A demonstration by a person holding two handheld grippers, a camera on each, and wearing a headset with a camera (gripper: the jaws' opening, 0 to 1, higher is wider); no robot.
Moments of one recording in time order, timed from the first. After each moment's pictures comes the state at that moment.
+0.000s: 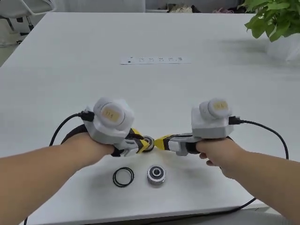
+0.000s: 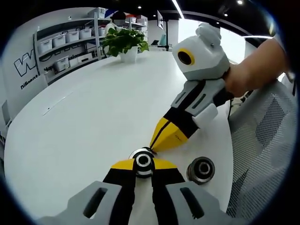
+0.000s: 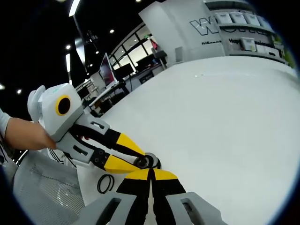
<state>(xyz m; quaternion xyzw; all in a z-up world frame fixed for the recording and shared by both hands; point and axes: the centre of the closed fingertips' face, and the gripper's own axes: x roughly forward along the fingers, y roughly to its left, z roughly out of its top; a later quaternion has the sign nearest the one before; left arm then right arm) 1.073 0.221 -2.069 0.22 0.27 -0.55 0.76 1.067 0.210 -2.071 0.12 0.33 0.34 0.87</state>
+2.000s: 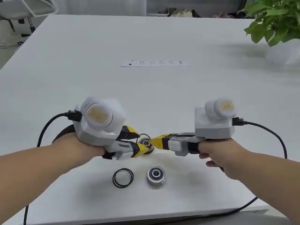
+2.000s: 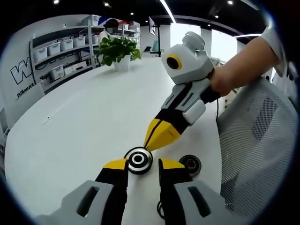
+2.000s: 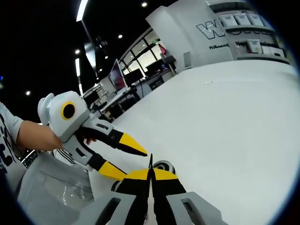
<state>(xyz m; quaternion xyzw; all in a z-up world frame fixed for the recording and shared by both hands) 1.059 0.234 -2.042 0.21 0.24 -0.58 0.75 1.059 0.221 -2.047 0.14 0.31 0.38 0.86</state>
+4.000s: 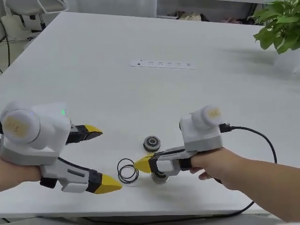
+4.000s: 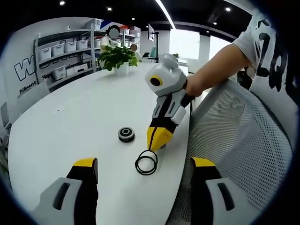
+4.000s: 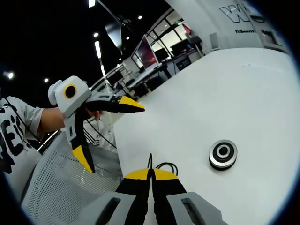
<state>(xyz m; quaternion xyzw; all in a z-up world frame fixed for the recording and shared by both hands) 0.997 0.323 -2.004 0.19 0.23 -0.59 0.75 0.996 0.292 -2.051 0.12 0.37 0.50 0.78</state>
